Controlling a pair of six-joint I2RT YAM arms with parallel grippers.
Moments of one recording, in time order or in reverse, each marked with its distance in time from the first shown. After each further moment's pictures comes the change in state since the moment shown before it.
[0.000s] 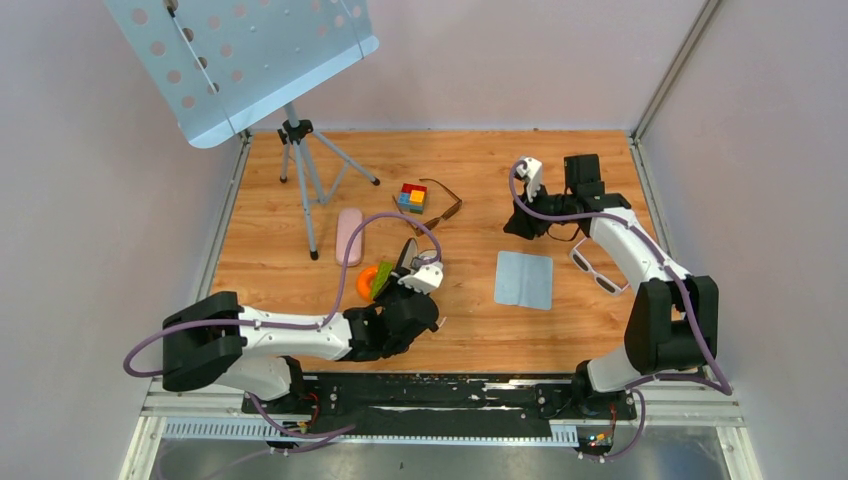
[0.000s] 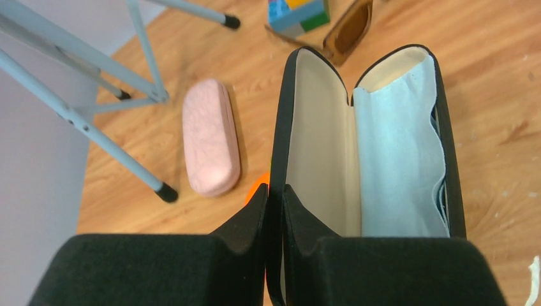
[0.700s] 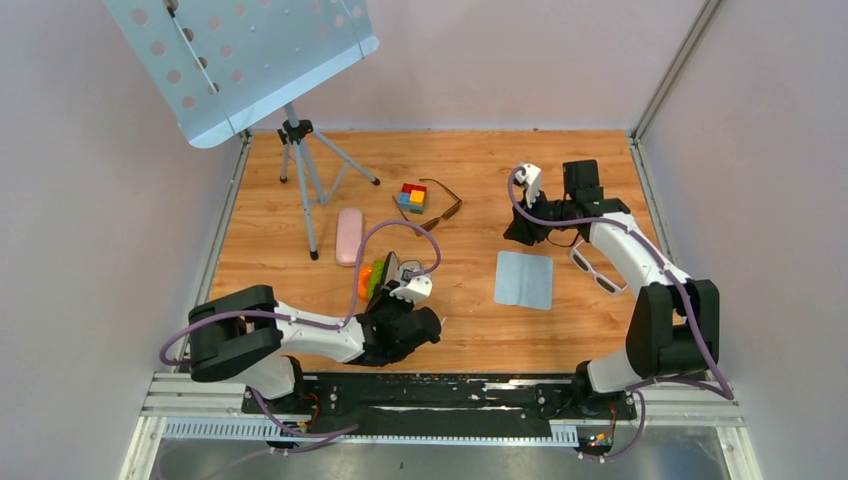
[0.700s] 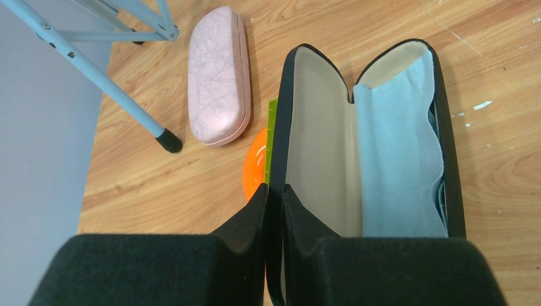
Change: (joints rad) left arm 0.007 0.139 -0.072 -0.151 -0.082 -0.286; right arm 0.011 -0.018 -0.040 0.000 0.010 -0.001
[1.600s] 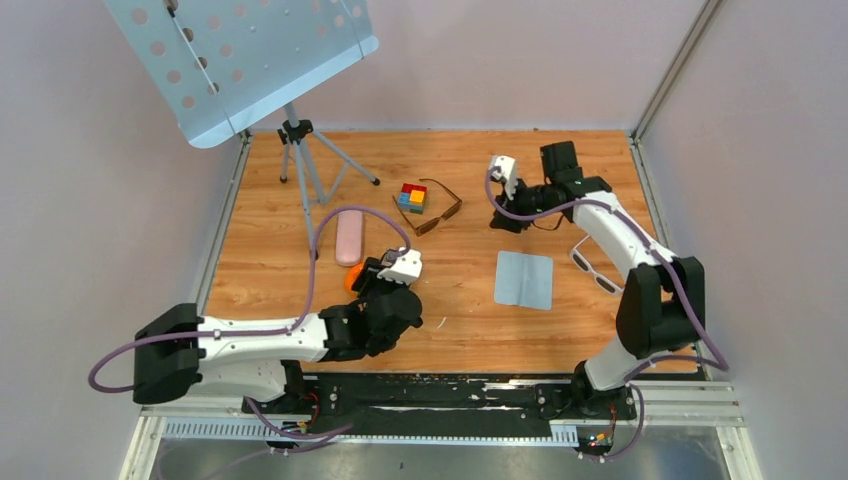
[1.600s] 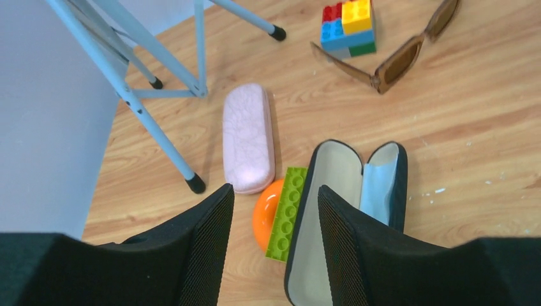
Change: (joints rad) left arm 0.000 -0.285 0.055 0.010 -0.012 0.168; right arm 0.070 0.080 0.139 -0.080 0.006 -0.164
